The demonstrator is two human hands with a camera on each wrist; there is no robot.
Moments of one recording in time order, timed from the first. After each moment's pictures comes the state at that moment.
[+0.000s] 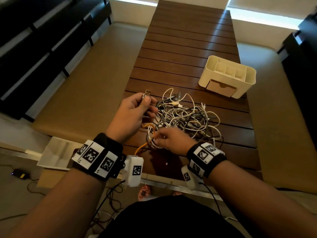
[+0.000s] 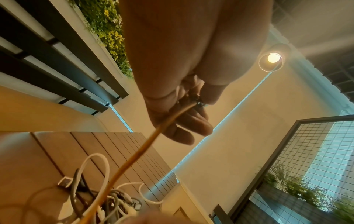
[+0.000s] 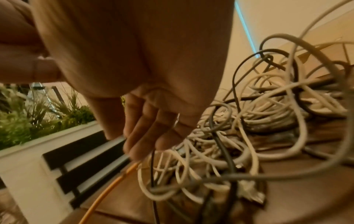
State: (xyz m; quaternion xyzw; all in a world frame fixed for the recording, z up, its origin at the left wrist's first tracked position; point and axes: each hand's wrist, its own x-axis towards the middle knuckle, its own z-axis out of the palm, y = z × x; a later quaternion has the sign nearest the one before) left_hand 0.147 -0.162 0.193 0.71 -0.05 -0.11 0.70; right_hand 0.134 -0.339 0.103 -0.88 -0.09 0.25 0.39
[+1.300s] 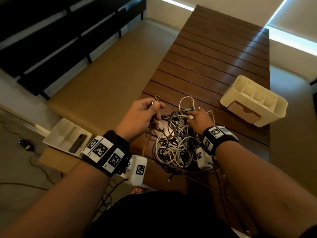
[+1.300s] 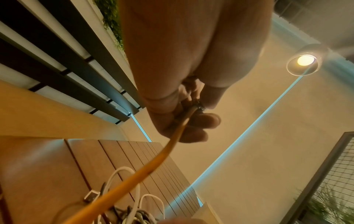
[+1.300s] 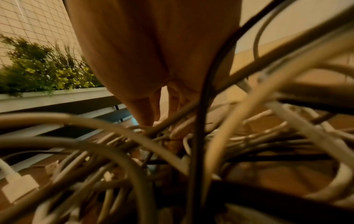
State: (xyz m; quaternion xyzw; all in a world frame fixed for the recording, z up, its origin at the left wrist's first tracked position) left_hand 0.180 -0.148 0.175 0.69 0.06 -0.11 0.72; right_hand 0.273 -0.379 0.082 -0.97 -0.02 0.14 0.20
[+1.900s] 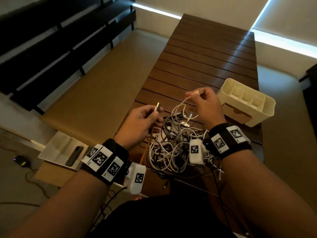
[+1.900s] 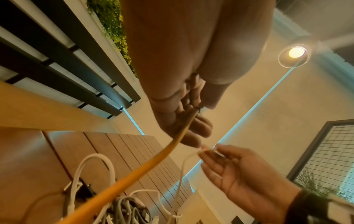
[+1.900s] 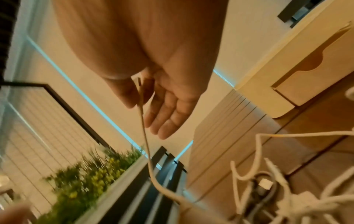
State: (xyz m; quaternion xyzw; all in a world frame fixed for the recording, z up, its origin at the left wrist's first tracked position) left_hand 0.186 -0.167 0.179 0.70 0.02 -0.11 0.71; right_hand 0.259 -0.379 0.175 -0.75 0.06 -0.01 0.66
